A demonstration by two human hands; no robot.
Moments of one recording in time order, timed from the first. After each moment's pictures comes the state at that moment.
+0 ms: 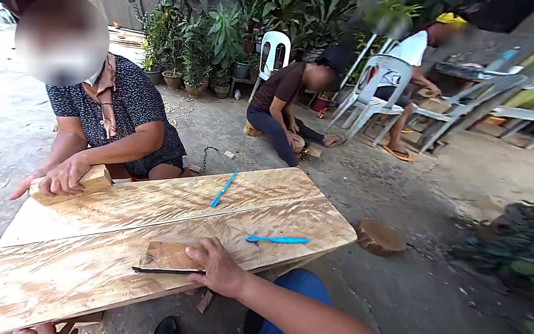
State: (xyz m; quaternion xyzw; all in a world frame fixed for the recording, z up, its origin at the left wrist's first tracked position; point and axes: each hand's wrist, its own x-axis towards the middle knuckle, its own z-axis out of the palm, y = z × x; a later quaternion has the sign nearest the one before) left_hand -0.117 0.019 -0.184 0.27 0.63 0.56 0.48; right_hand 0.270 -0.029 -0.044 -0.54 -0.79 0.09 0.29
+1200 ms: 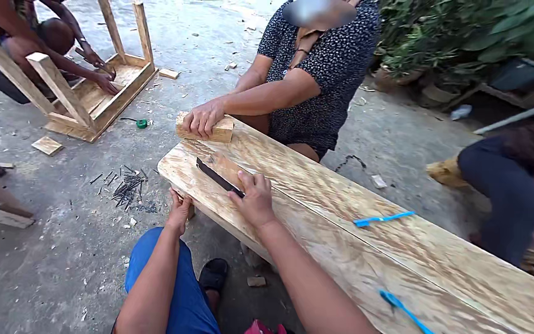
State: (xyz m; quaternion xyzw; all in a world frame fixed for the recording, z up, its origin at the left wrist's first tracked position) left_hand -0.092 0.013 -0.140 0.20 0.60 0.60 0.49; right_hand 0.101 0.078 -0.036 -0.48 -0.83 0.12 0.26
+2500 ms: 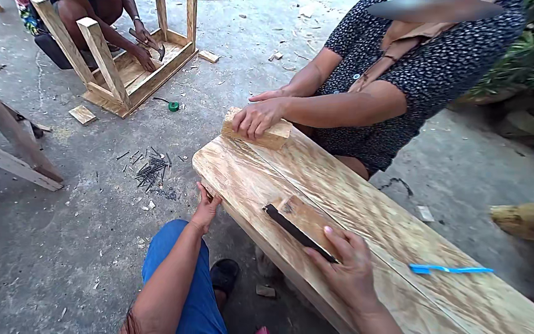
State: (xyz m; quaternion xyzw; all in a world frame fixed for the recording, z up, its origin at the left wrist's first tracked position) left_hand -0.091 0.012 -0.140 0.20 0.54 0.62 0.53; right_hand 0.227 0.054 -0.064 -0.38 -0.85 0.06 0.35
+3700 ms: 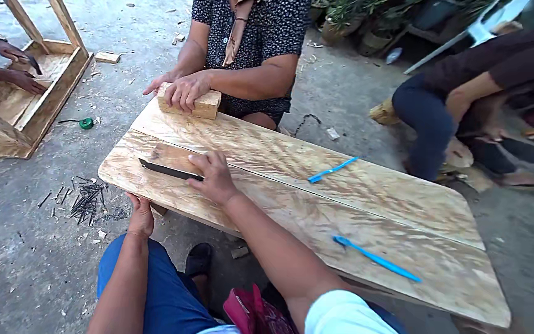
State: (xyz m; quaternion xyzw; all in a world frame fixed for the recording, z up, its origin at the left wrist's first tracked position) left_hand -0.091 0.020 -0.157 0.22 0.59 0.61 0.48; right_hand 0.114 0.096 -0.044 -0.43 -0.82 0.17 0.34
